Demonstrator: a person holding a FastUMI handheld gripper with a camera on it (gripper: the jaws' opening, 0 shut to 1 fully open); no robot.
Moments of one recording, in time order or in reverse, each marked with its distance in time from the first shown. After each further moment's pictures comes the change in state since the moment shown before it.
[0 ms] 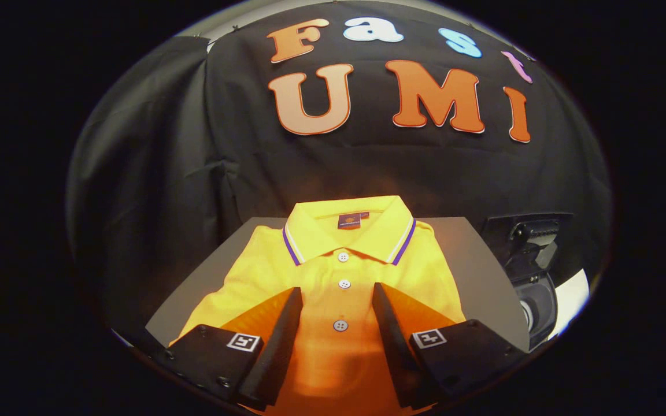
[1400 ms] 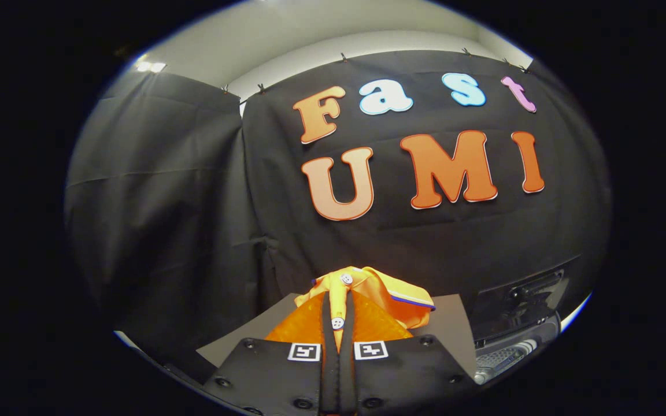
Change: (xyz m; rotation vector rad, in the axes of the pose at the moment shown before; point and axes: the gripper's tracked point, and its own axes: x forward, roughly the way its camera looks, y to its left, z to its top) arm -0.118 -0.027 0.114 0.007 -0.411 0.210
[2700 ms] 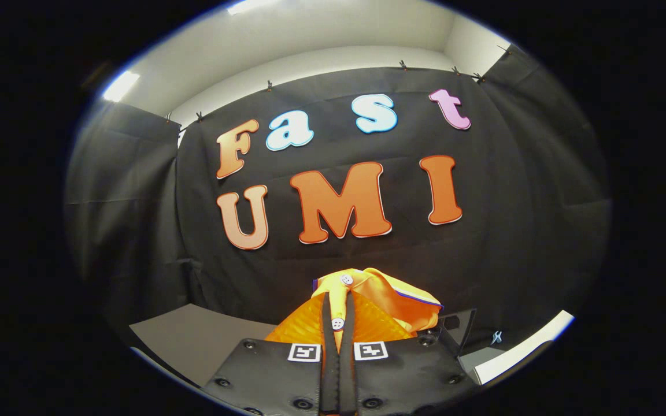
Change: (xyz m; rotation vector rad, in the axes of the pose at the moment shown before) arm -0.091 -0.327 0.065 0.002 -0.076 -0.212
